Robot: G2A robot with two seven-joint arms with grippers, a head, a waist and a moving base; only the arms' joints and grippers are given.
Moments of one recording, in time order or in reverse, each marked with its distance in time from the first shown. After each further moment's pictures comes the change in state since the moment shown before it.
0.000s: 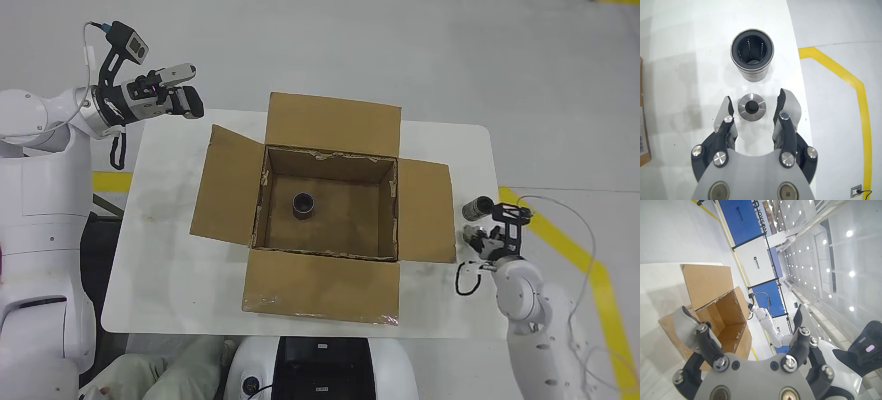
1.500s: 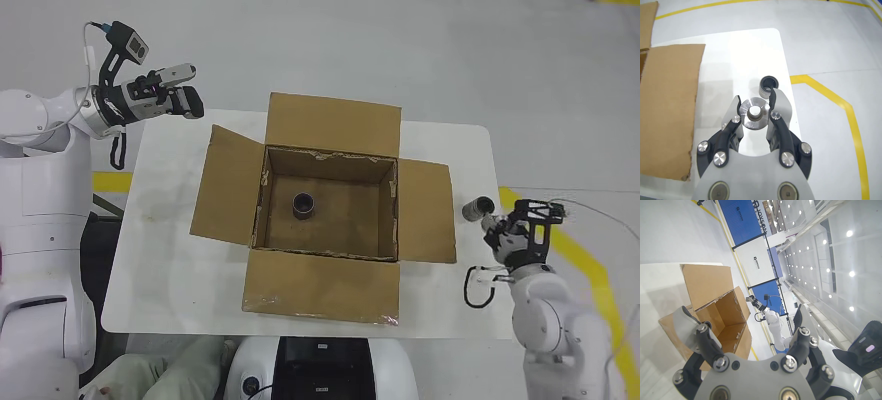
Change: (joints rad) left arm 0.000 0.000 0.000 0.000 0.000 0.000 0.000; right arm -0.213 0.009 0.047 -0.476 -0.037 0.057 0.003
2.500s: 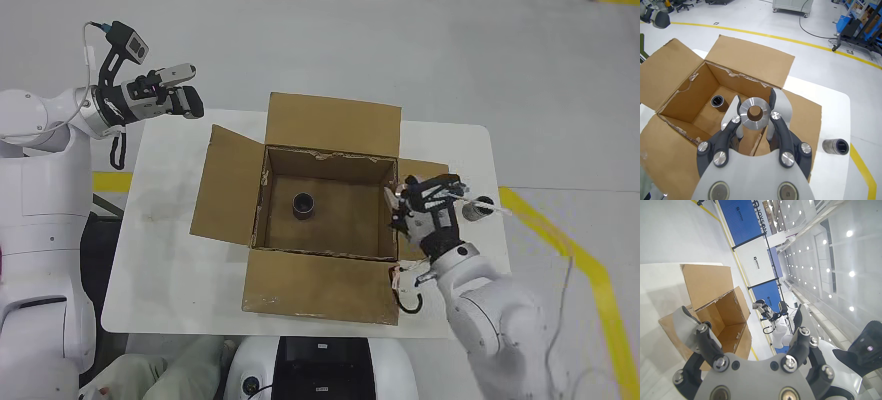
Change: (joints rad) left arm 0.000 0.000 0.000 0.000 0.000 0.000 0.000; right arm 0.242 -0.020 -0.467 -0.109 -0.150 -0.108 0.046
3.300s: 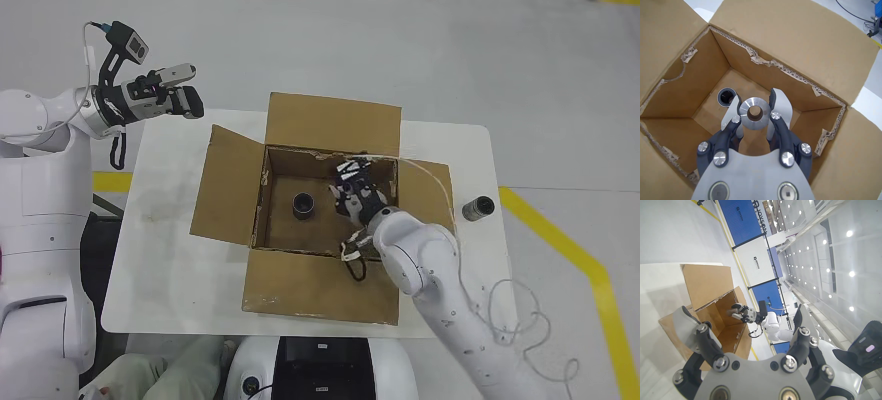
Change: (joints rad) left arm 0.000 0.000 0.000 0.000 0.000 0.000 0.000; right arm 0.376 -0.070 -0.267 0.434 0.062 0.083 0.128
